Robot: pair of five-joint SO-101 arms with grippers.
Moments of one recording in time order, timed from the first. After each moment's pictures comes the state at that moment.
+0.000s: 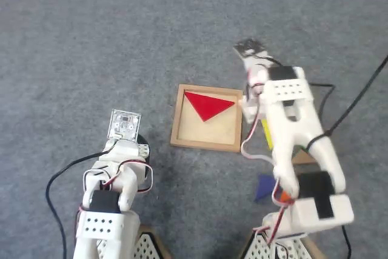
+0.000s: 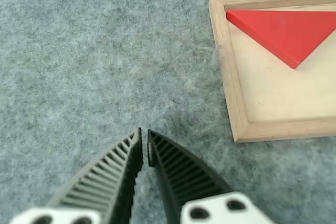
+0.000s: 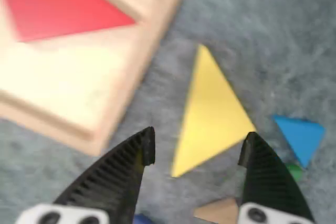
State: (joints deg) left arm -2.5 -84.9 97.3 45.2 -0.3; right arm -13.1 0.9 15.0 71.4 15.3
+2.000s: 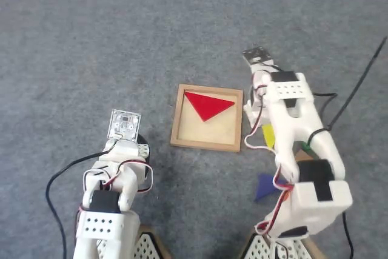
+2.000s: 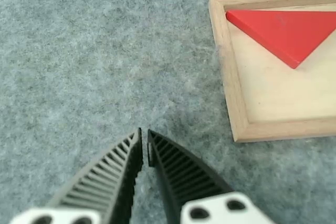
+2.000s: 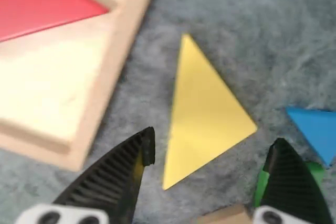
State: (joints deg) left arm -2.5 -84.9 97.3 45.2 -0.3; right arm -7.2 10.1 17.8 66.2 13.3
